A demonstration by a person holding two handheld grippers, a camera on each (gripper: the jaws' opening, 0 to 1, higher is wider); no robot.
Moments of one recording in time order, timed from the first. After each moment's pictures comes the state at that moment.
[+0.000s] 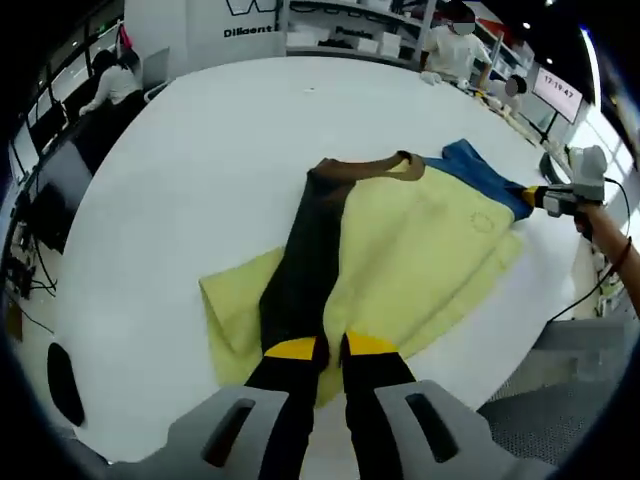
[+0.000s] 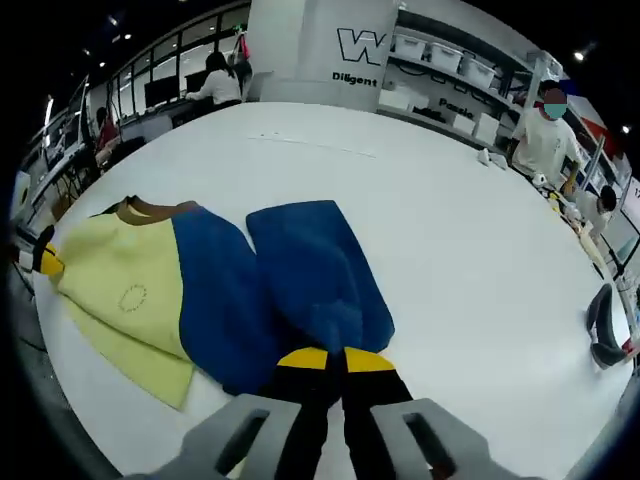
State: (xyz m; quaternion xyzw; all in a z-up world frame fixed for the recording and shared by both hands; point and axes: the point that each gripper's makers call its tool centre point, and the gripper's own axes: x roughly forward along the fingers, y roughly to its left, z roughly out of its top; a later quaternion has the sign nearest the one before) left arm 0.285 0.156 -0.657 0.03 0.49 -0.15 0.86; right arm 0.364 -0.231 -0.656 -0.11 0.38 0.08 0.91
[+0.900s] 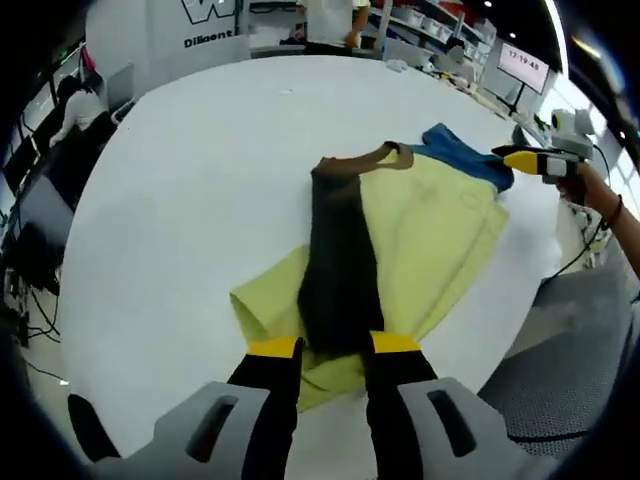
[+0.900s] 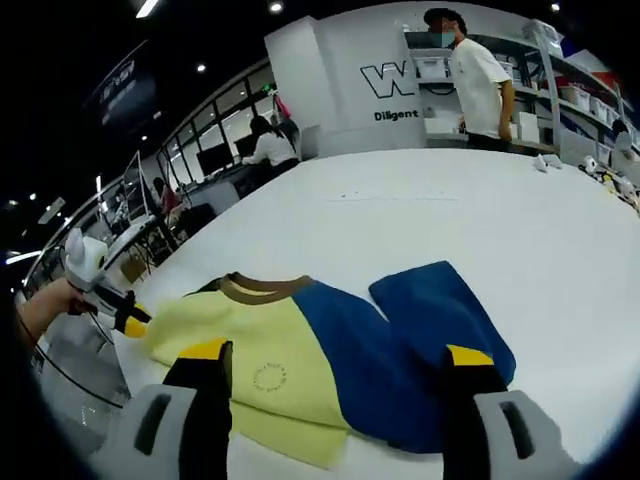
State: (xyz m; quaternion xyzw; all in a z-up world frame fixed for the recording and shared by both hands) left arm 0.295 0.181 -0.660 0.06 0.48 -0.23 0.84; right arm 0.362 -0.124 -0.613 0.05 0.31 0.24 0.92
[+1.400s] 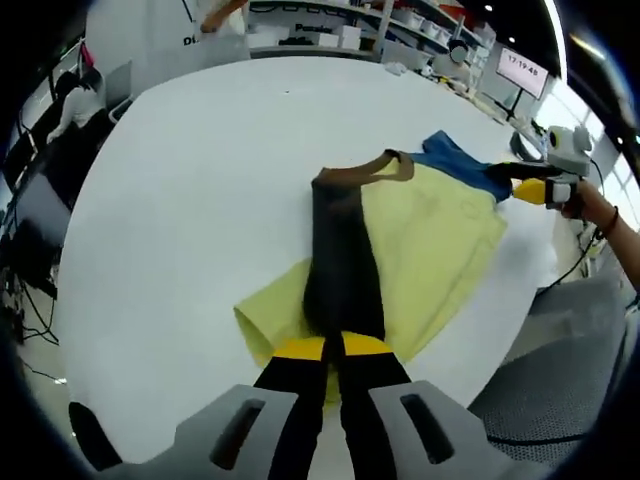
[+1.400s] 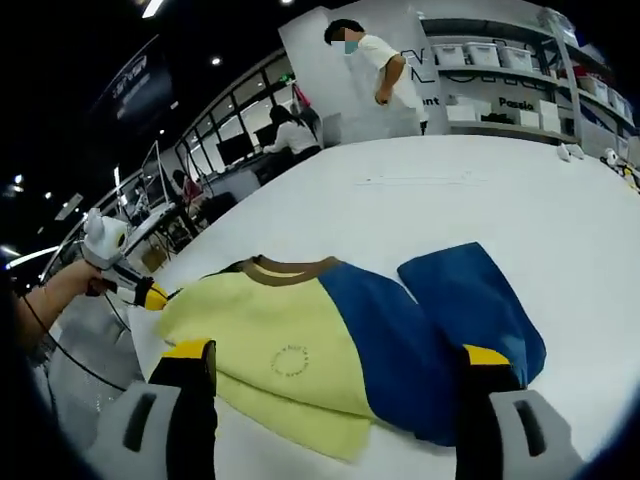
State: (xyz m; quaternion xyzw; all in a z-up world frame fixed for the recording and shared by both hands) left arm 0.306 0.184 -0.643 0.05 0.47 -0.23 0.85; right arm 0.349 -0.110 -0.629 0.05 0.34 0.28 0.90
